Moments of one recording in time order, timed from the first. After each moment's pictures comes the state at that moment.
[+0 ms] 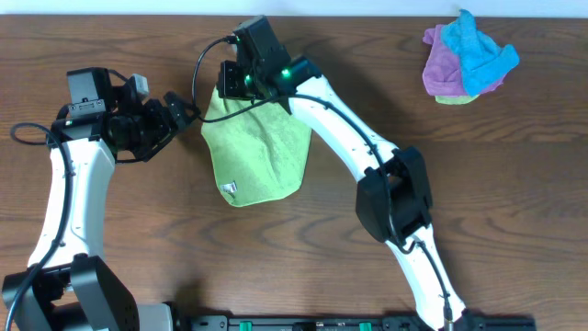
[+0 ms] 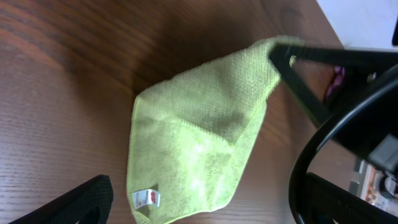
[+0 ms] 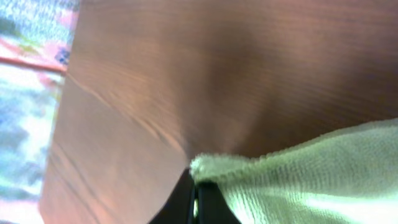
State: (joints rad) left arm 0.21 1.56 1.21 -0.75 0.60 -0.41; right arm 0.63 2.42 2.28 -0.69 -0.37 0.65
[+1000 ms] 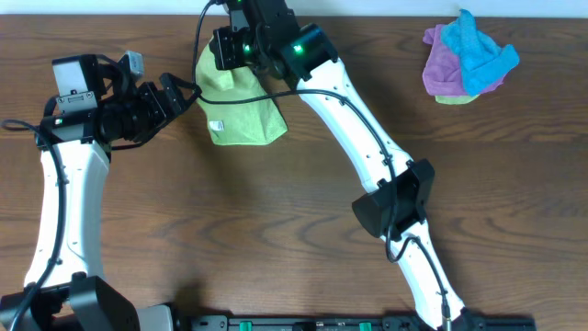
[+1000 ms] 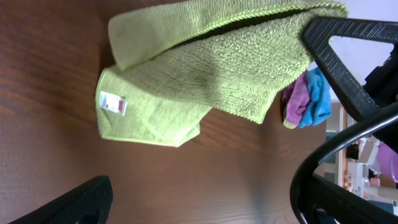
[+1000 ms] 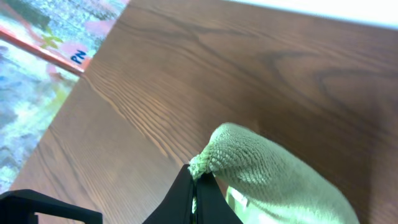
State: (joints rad) left arm 0.21 1.52 1.27 -0.71 0.69 -0.41; right arm 0.62 2.47 2.69 -0.87 -0.32 0.43
